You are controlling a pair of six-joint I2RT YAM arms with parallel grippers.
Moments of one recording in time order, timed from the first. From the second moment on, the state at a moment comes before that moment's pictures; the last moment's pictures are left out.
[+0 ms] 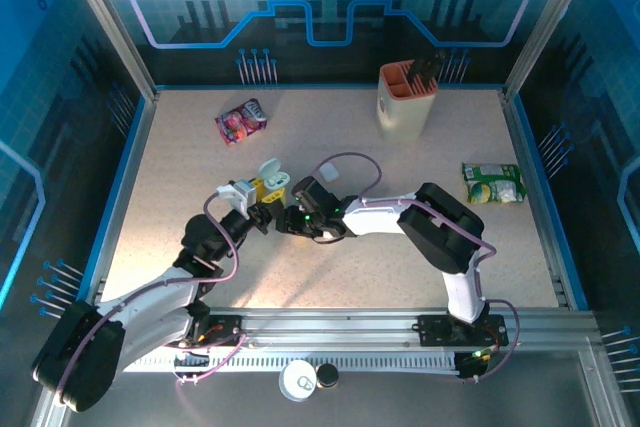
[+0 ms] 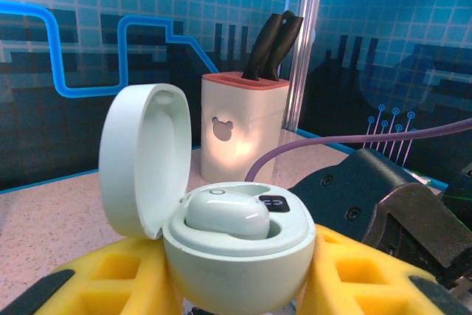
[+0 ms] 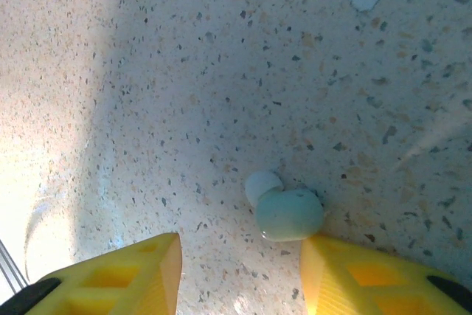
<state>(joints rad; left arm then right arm) -0.45 0.94 0.16 0.91 0.20 -0.12 0.91 1.98 1.13 0.01 -0.19 0.96</state>
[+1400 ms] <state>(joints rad) -0.45 0.96 0.16 0.91 0.20 -0.11 0.84 2.06 1.20 0.01 -0.31 1.05</state>
